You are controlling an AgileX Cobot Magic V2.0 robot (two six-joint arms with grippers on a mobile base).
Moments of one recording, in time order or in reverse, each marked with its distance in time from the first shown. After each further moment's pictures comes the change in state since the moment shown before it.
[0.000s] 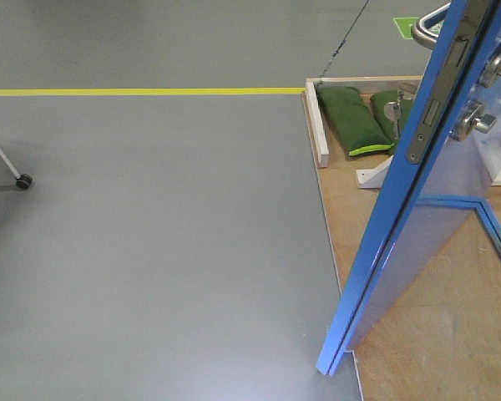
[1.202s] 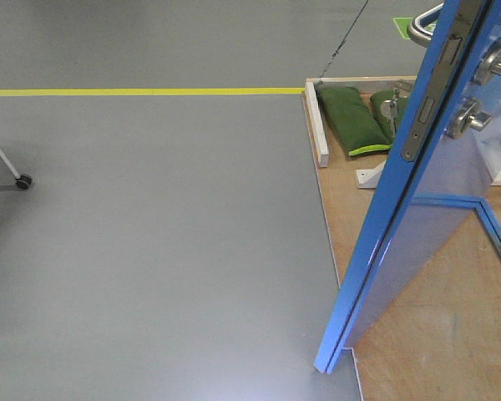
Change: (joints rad) left arm 0.000 0.000 0.000 0.000 0.000 0.000; right arm -0.001 0.115 -0.424 0.156 0.511 0.000
